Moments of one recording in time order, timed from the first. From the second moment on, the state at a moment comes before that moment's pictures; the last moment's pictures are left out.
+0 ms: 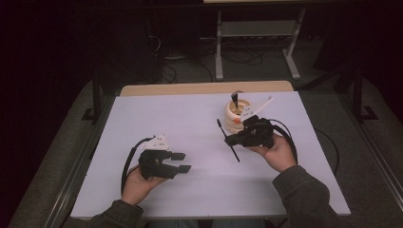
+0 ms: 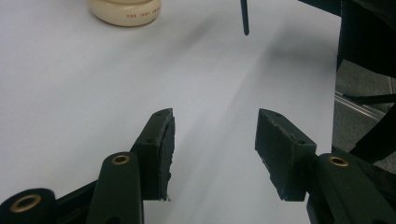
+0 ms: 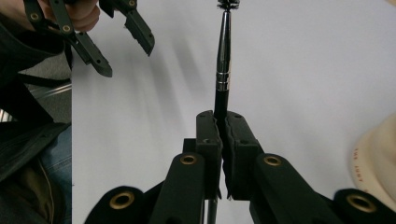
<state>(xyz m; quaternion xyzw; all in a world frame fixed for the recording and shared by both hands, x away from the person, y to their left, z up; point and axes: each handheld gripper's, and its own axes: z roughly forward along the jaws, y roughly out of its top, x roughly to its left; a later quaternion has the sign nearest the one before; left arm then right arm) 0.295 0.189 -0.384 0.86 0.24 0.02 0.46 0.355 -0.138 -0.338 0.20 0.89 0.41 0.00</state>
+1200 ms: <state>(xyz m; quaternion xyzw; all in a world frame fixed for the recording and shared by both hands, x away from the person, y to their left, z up) 0.296 0.194 -0.383 0.85 0.25 0.02 0.46 0.395 -0.170 -0.301 0.28 0.86 0.42 0.04</state>
